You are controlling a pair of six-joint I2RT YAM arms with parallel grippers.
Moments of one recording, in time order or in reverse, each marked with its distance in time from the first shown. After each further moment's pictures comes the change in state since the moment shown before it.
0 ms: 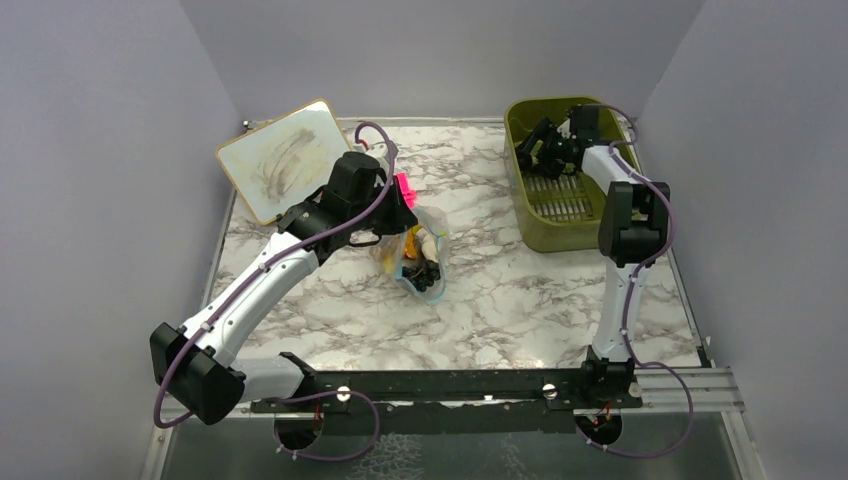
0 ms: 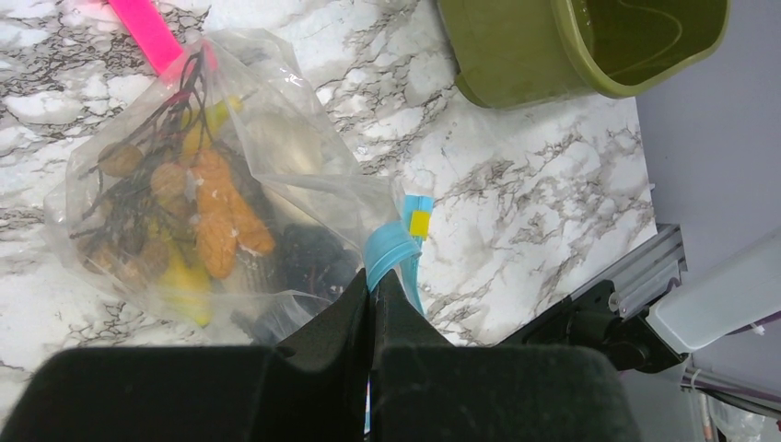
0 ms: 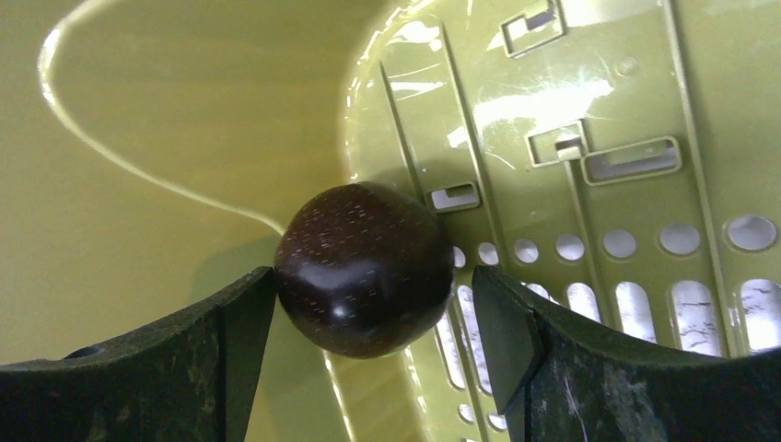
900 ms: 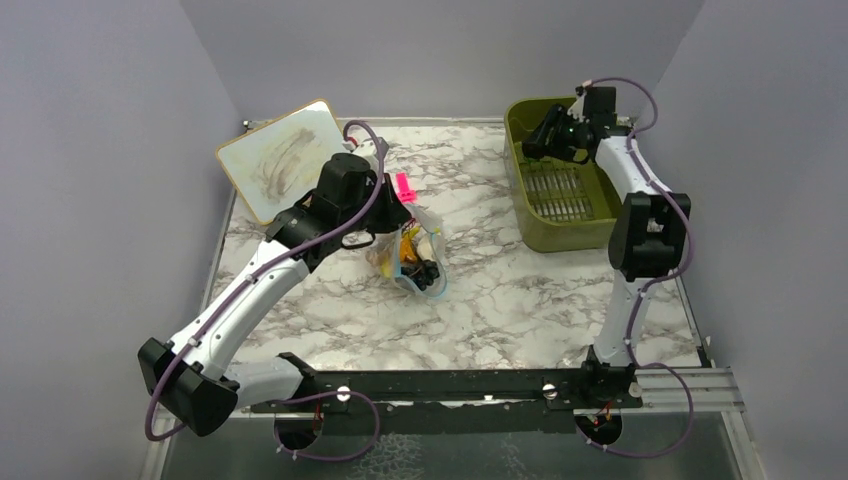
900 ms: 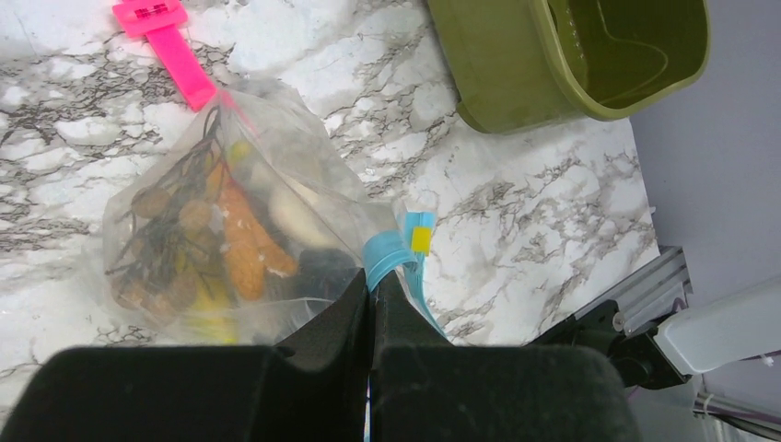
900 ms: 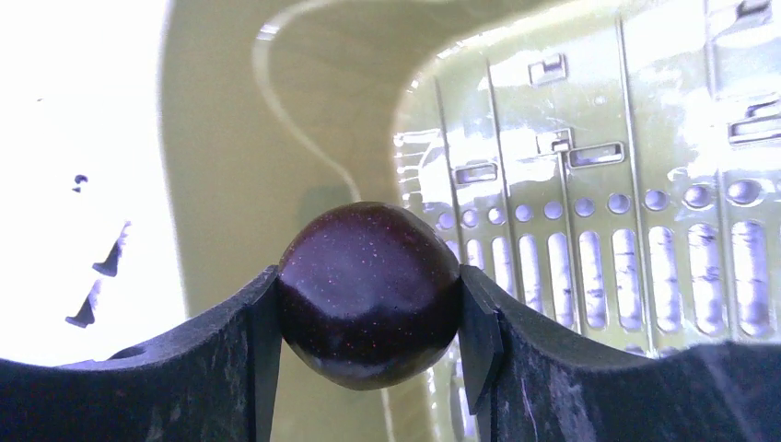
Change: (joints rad) left arm 0.000 -0.047 0.010 -0.002 -0.050 0.009; right arm 0.001 -0.134 0.002 -0.089 0.049 -0.173
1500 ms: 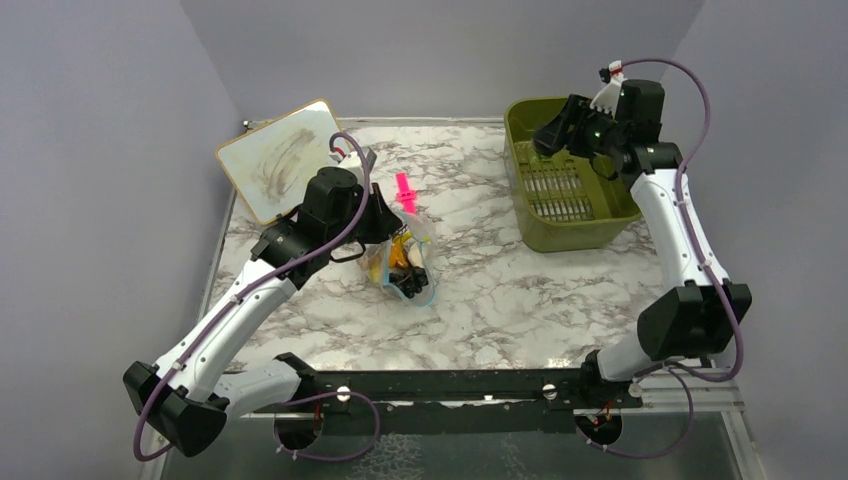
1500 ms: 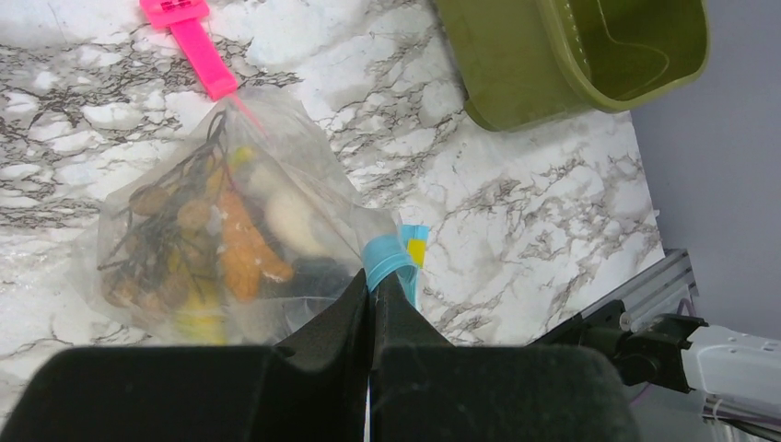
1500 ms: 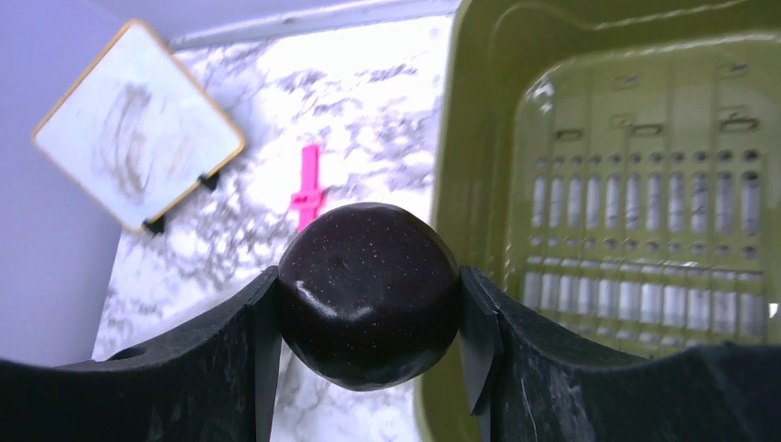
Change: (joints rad) left arm 0.000 -0.120 -0.084 0.000 -0.033 0.005; right arm 0.039 -0.569 -0.203 -0.108 -0.006 -0.107
